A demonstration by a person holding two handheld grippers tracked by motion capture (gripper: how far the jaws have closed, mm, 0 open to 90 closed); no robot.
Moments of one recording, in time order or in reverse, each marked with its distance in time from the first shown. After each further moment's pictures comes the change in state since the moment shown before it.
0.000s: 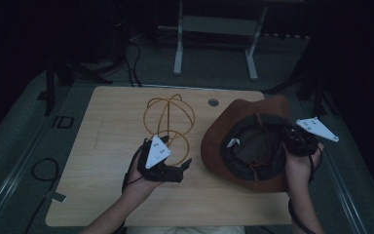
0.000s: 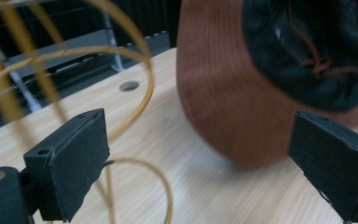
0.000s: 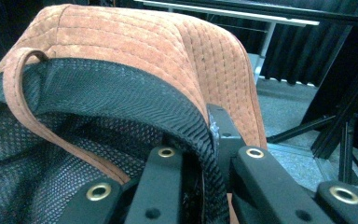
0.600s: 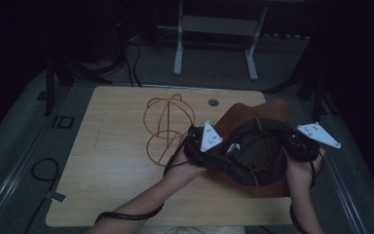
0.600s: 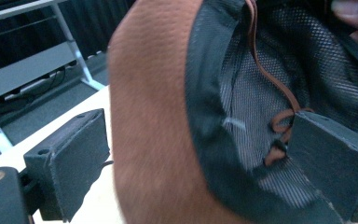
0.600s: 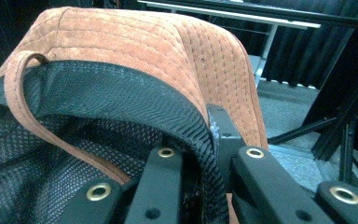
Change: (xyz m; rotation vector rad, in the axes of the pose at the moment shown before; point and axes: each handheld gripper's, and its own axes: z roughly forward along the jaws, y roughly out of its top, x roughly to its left) left arm -0.051 0.060 0.088 0.024 -0.090 0.094; right arm 0.004 -0.005 -0.014 -0.008 0.010 -0.010
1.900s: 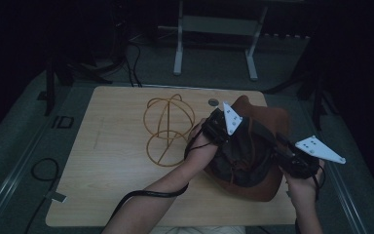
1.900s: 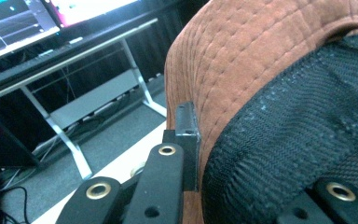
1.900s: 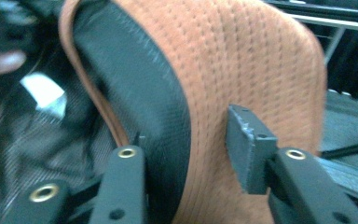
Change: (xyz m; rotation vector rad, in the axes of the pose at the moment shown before) left arm 0.011 0.040 0.039 -0.076 0.259 0.082; right arm 0.018 -0.010 -0.038 -0.006 0.221 -0.036
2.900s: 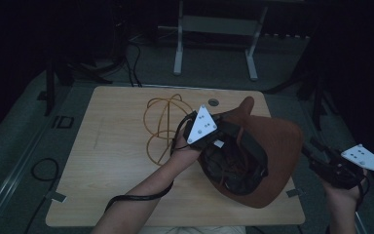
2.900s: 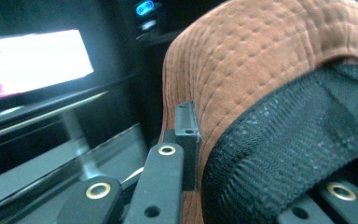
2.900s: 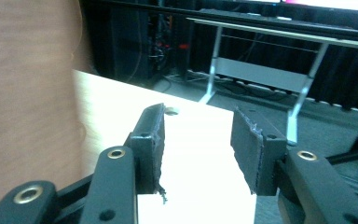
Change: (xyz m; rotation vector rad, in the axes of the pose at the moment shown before) left arm 0.028 -0.014 -0.050 -0.361 -0.305 -0.021; right arm -0.061 -0.004 -0.055 -0.057 0.011 -0.007
